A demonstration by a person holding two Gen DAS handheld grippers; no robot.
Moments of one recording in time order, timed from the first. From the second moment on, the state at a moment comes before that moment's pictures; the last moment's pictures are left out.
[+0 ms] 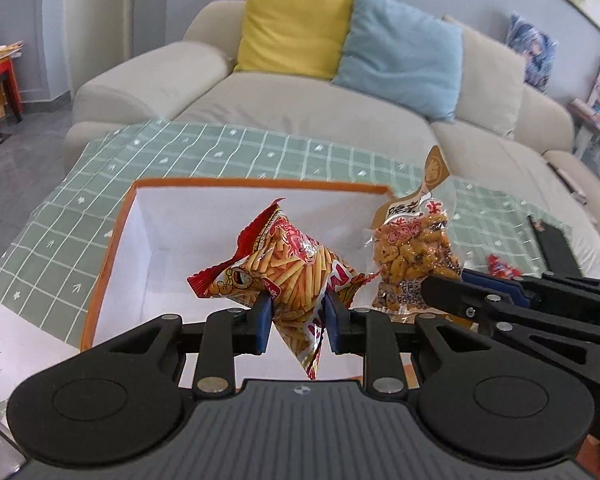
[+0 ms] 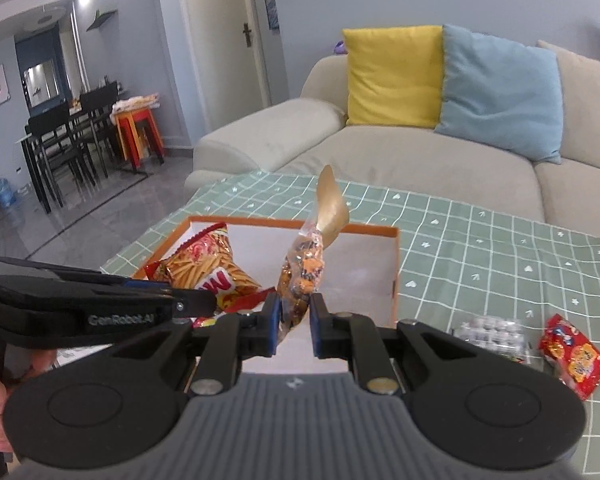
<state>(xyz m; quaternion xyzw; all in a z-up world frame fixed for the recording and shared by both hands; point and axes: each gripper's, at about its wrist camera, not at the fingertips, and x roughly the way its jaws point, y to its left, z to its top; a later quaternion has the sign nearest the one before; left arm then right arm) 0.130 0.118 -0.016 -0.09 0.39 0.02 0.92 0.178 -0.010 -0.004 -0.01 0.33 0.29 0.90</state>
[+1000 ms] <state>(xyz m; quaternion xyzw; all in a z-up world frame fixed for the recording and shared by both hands) 0.184 0.143 -0.084 -0.09 0.52 0.05 0.85 0.247 0.039 -0.077 -0.03 0.46 0.29 0.84</state>
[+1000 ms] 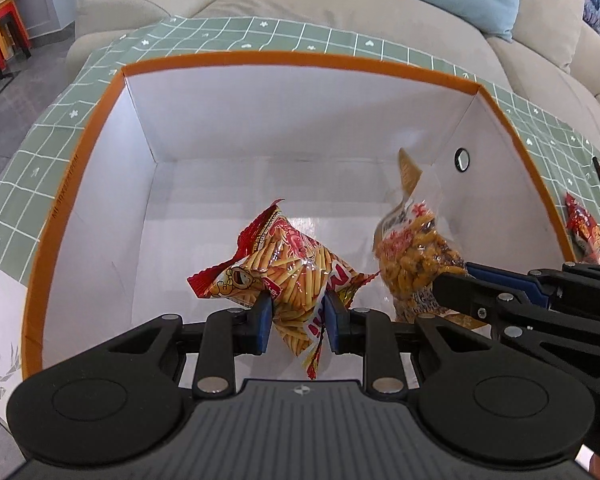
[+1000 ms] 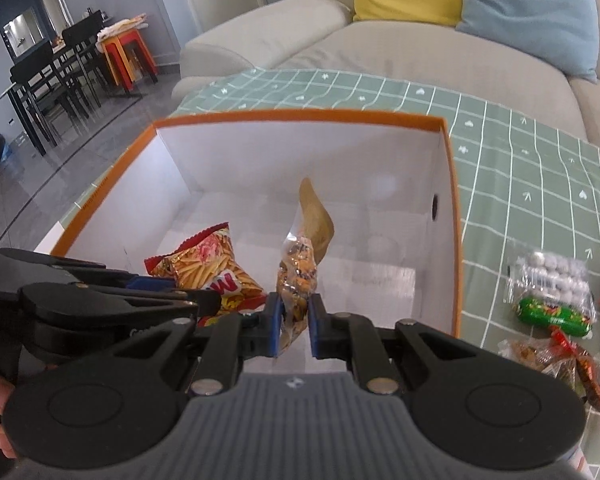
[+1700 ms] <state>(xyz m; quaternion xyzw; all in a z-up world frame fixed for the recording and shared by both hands) 0.183 0.135 -0.091 -0.06 0.53 0.09 0.84 0.240 0.043 -0.082 -0.08 0.47 0.25 0.84</state>
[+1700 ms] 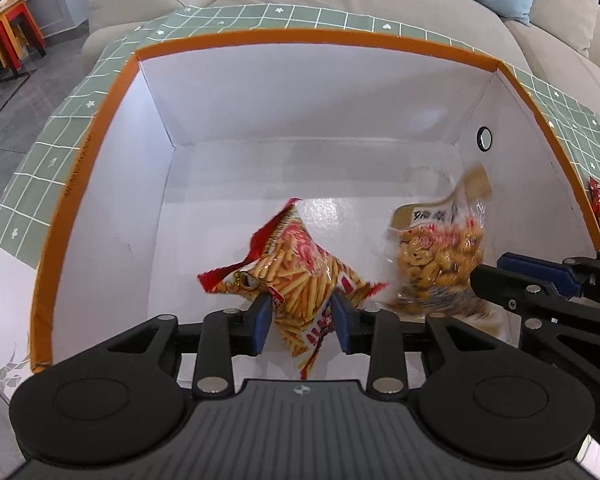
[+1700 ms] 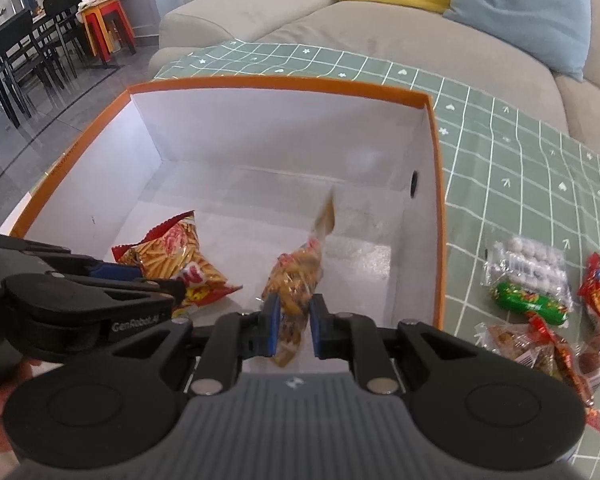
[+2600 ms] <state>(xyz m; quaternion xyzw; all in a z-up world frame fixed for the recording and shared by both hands) 0.116 0.098 -0.024 -0.03 0.39 0.09 0.92 0.168 -0.002 -0.018 -0.10 0.34 0.22 0.91</state>
